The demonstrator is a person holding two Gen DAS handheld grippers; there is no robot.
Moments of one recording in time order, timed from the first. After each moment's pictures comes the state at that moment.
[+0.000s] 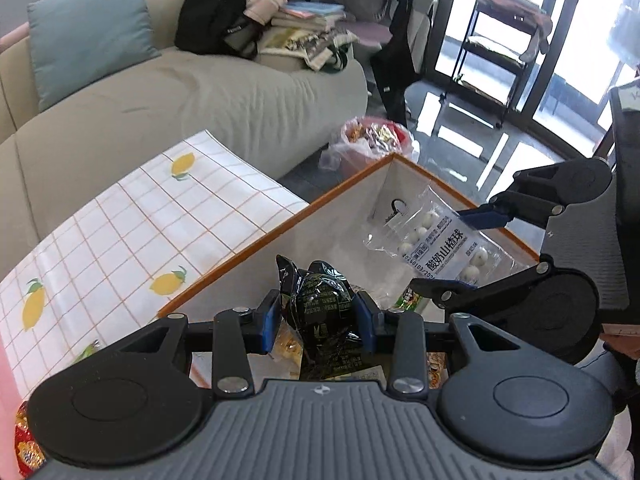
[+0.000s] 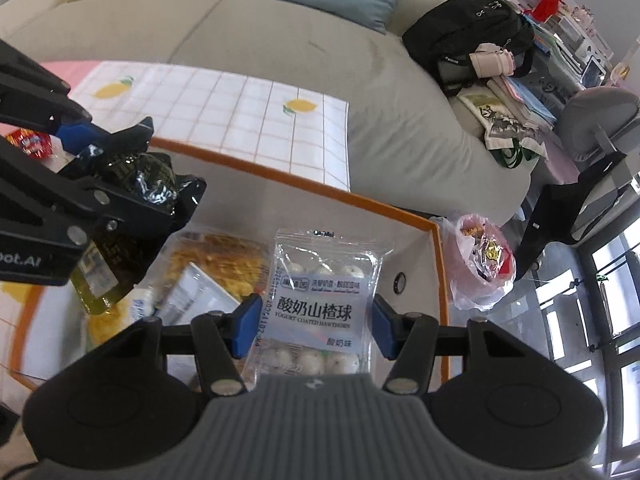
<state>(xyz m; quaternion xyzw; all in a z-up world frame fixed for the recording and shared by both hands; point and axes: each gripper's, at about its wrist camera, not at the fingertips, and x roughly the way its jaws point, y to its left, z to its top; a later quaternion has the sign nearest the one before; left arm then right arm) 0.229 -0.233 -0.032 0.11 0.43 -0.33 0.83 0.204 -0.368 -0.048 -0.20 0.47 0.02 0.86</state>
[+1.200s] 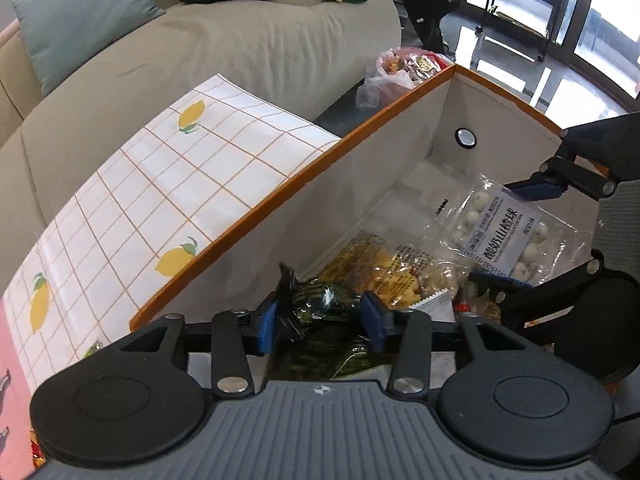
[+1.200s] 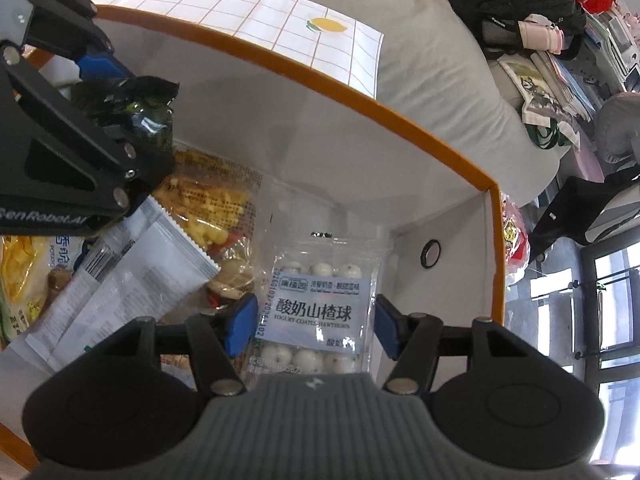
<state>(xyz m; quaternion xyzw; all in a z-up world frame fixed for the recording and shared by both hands) 0.260 -0.262 -0.094 0.19 0.48 -0.27 0.81 0.238 -0.374 -0.115 -0.25 0.54 0.04 0.80</state>
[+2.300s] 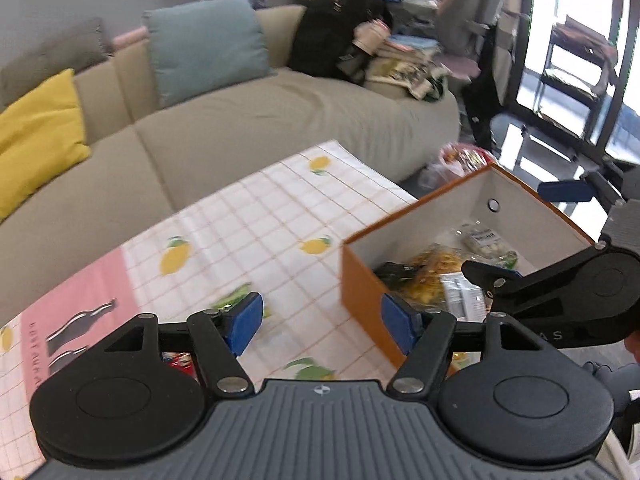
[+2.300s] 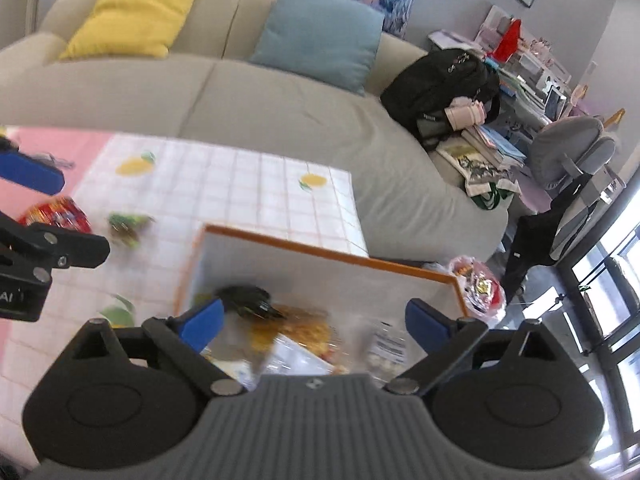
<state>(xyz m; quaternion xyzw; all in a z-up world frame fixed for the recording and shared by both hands) 0.169 -0.098 0.012 0.10 0.38 -0.20 0.90 0.158 -0.257 0.001 -0.15 0.37 -0.01 0.92</state>
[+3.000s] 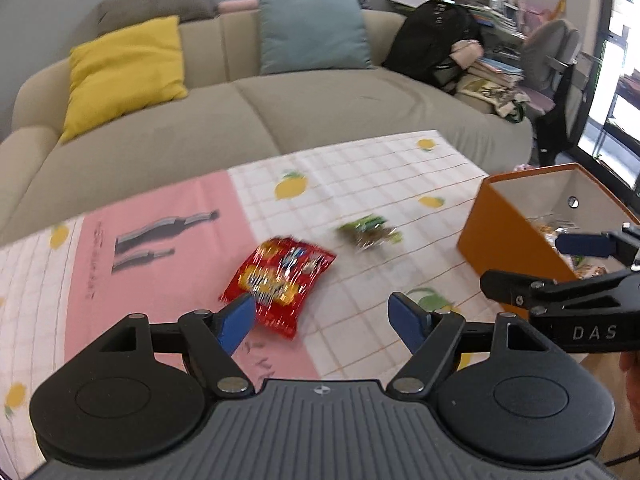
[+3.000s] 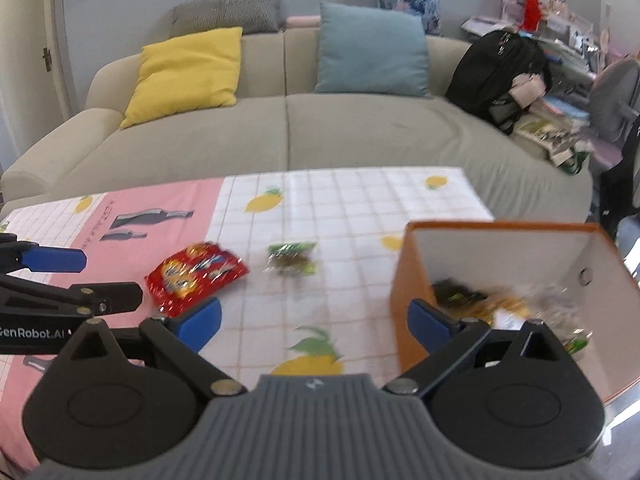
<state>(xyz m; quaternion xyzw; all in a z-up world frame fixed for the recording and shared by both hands) 0.132 0.043 -0.050 0.02 0.38 -0.11 0.92 0.125 -0.144 -0.054 -0.01 0.36 0.06 0.93</state>
